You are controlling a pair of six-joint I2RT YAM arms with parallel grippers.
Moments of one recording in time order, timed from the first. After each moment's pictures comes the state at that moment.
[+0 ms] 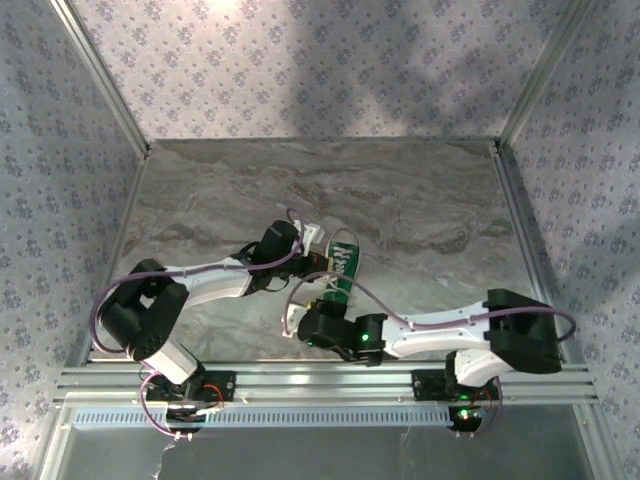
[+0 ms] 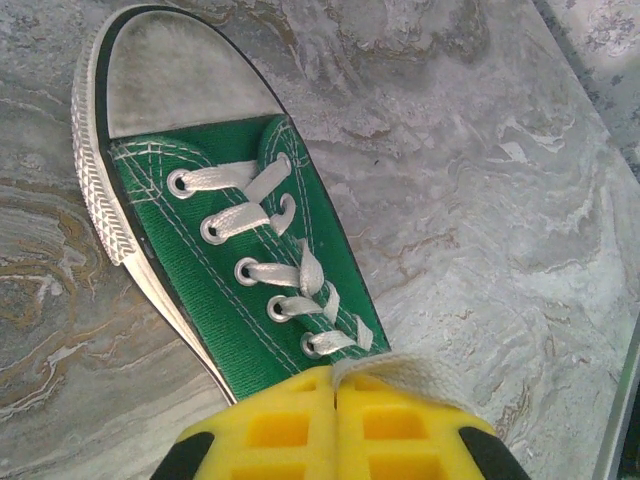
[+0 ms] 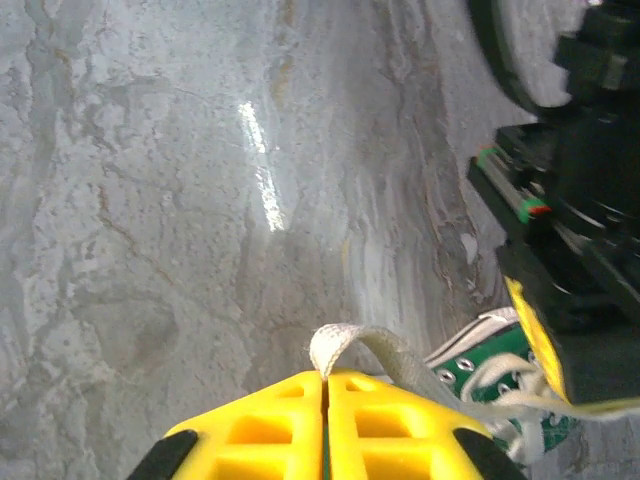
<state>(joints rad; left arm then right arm) -0.74 1.57 0.75 0.17 0.38 -0.47 1.41 1.47 0.77 -0.15 0.60 -0.26</state>
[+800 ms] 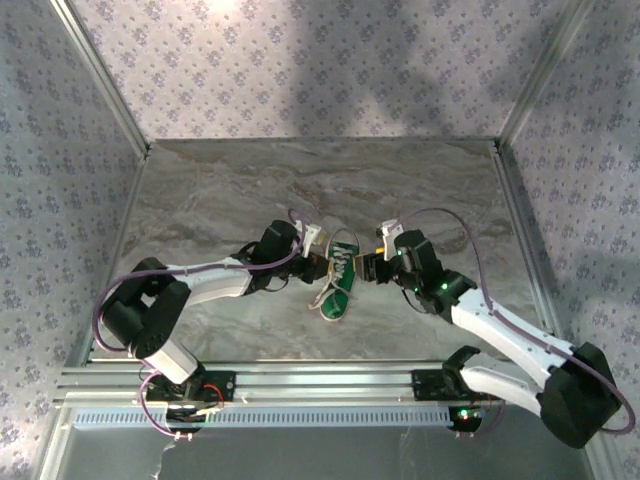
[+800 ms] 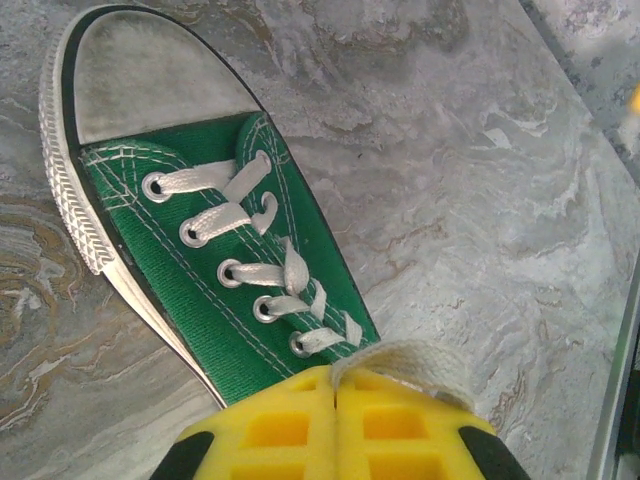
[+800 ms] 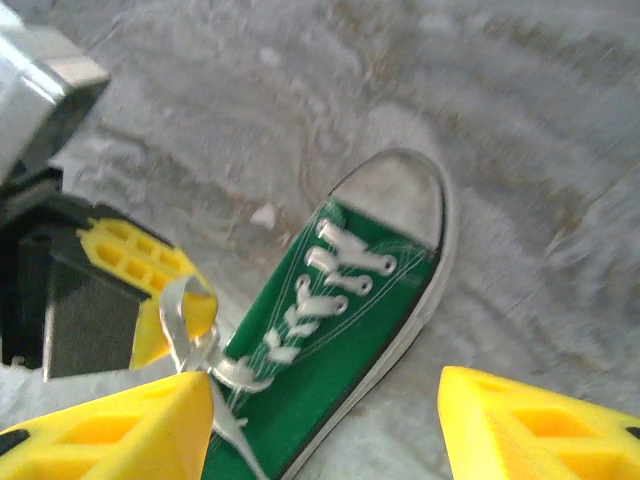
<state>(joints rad) -0.73 1.59 0.75 0.19 0.42 -0.41 0.60 1.03 0.60 -0.18 -0.10 0.31</state>
